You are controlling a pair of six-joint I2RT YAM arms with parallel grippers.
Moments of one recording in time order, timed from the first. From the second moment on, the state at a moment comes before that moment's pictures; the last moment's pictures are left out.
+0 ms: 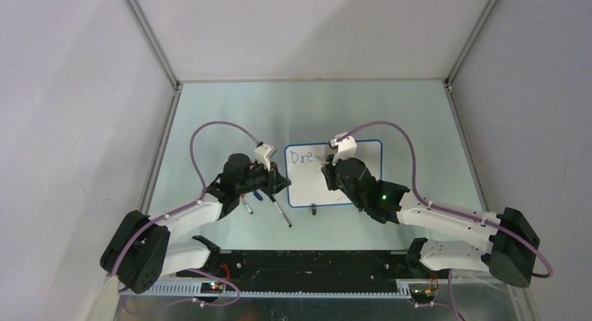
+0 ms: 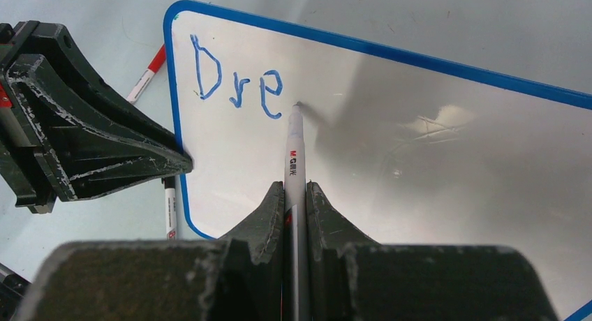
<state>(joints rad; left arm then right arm) -0.52 1.18 0.41 0.33 0.44 -0.26 1.02 1.15 0.76 -0.05 0.49 0.36</state>
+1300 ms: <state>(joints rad) -0.52 1.18 0.41 0.33 0.44 -0.26 1.00 1.15 0.76 -0.02 0.49 0.36</state>
